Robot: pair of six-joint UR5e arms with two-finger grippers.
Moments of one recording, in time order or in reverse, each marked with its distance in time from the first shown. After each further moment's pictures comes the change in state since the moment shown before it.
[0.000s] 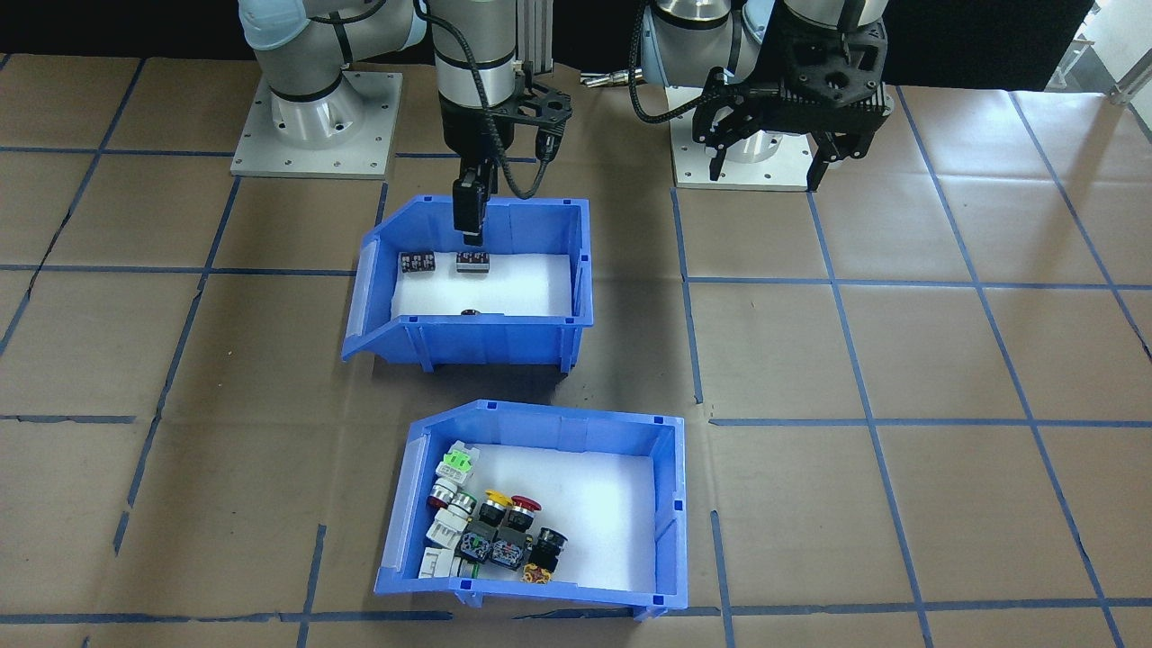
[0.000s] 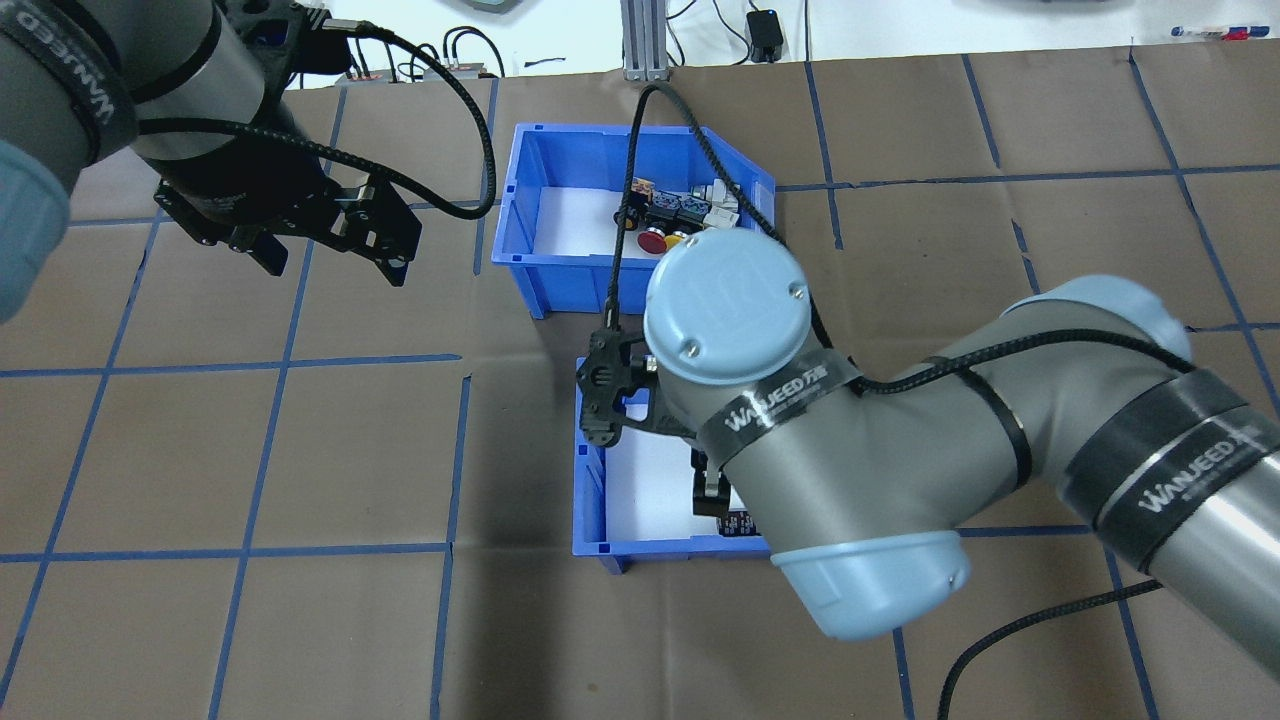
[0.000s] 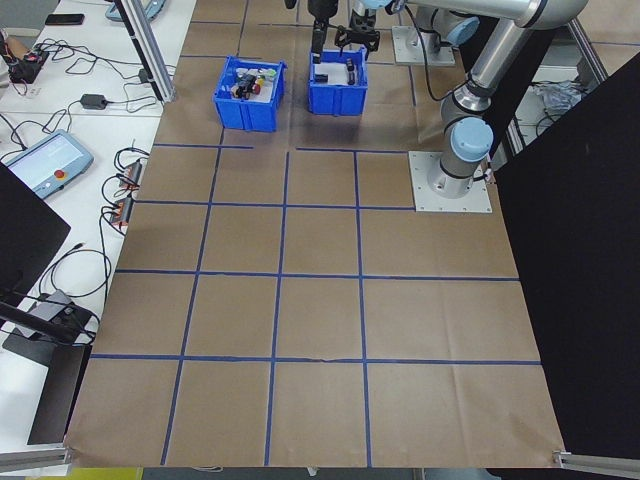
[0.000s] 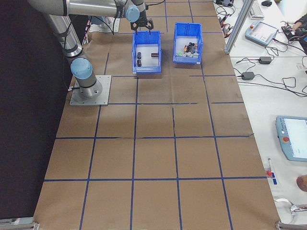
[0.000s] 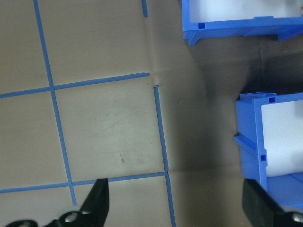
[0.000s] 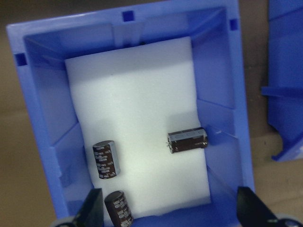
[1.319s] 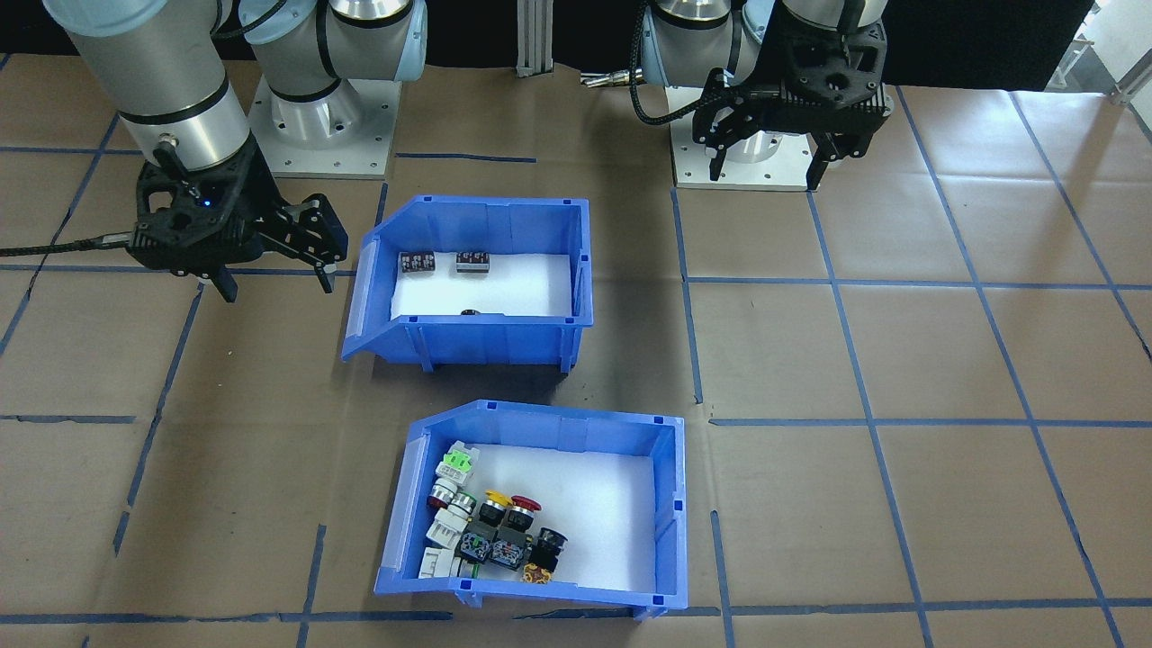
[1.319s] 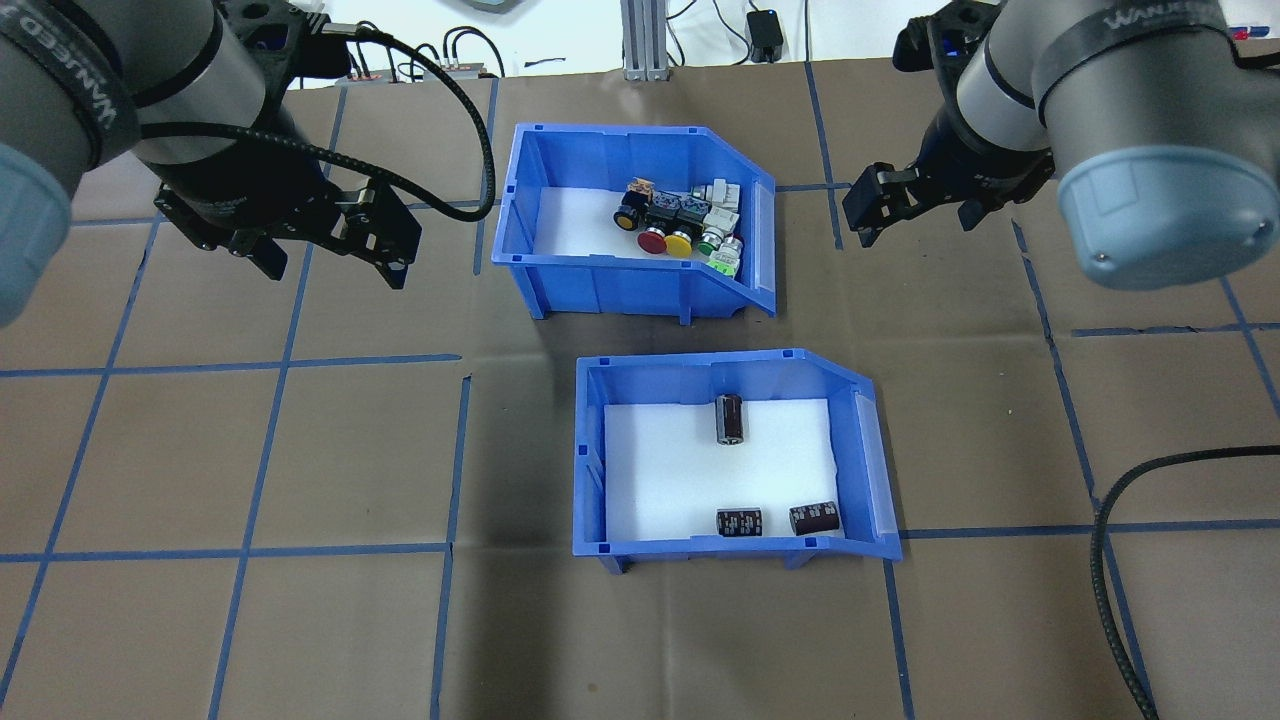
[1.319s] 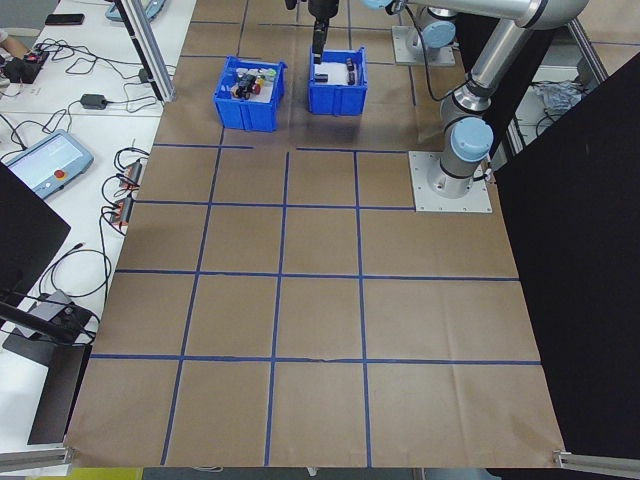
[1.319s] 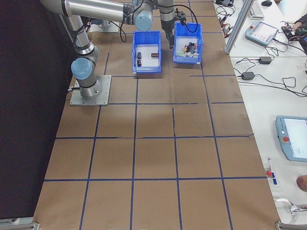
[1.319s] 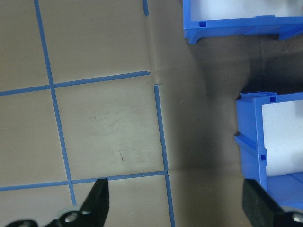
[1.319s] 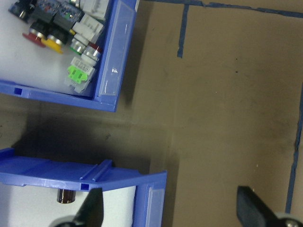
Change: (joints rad) left arm 0.001 0.003 -0.007 -0.001 0.001 -0.011; right arm -0.452 0.074 -0.247 0.178 0.117 0.875
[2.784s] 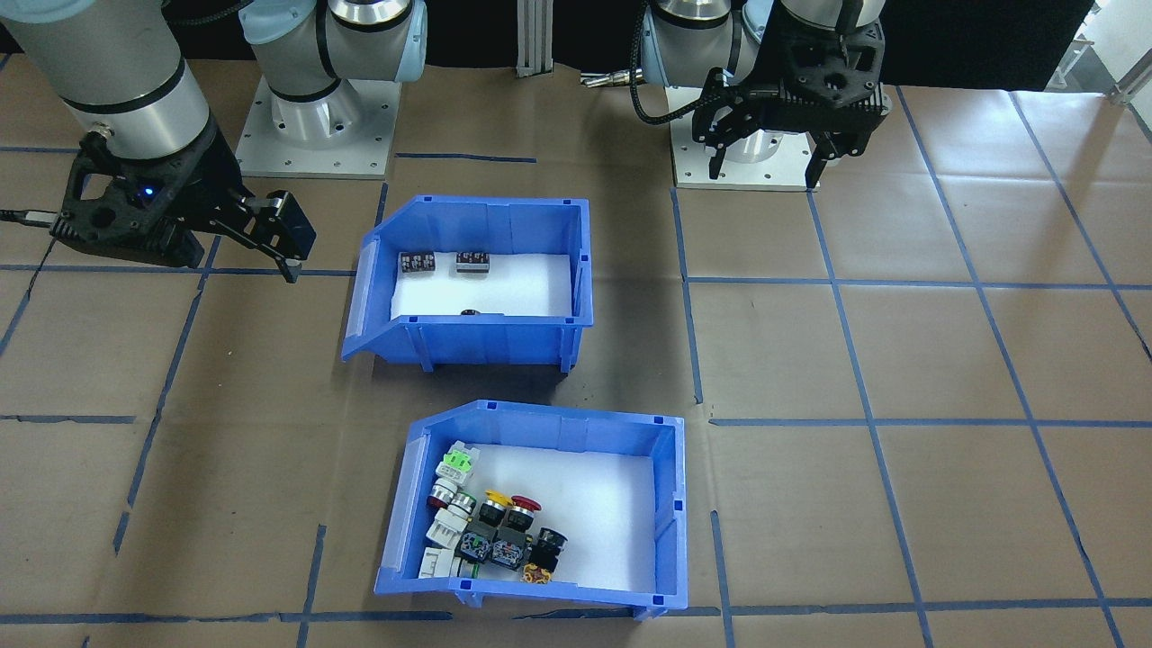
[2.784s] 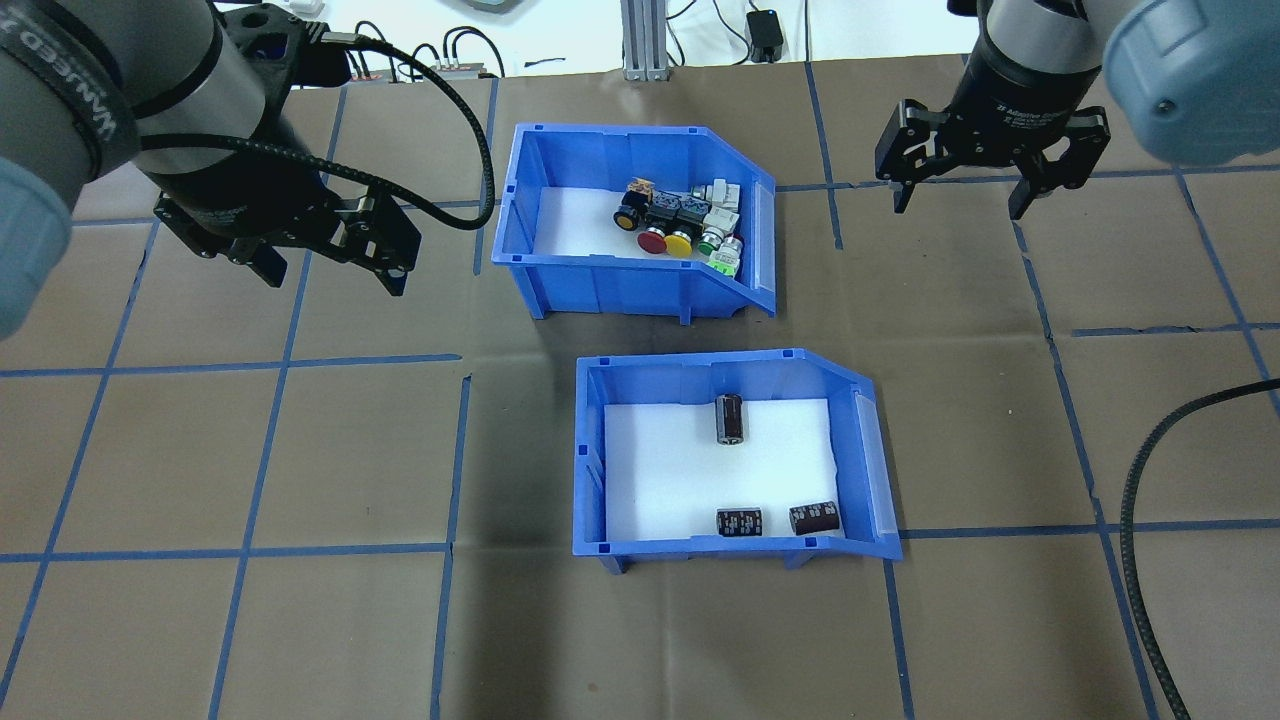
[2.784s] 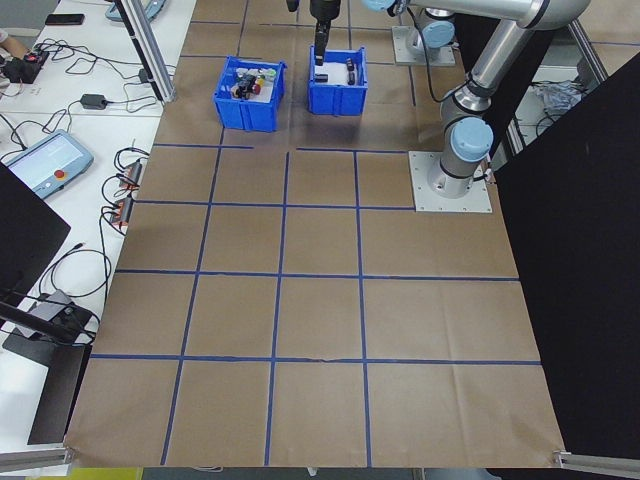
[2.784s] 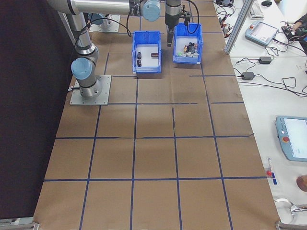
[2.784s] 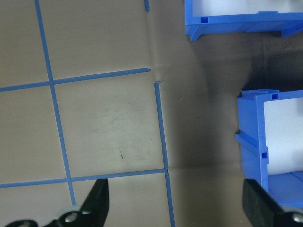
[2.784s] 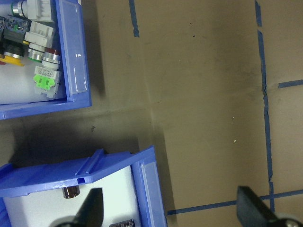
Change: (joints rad) left arm 0.001 0.009 -0.012 0.001 0.000 -0.002; right arm -0.006 0.037 -0.146 0.205 -0.061 0.189
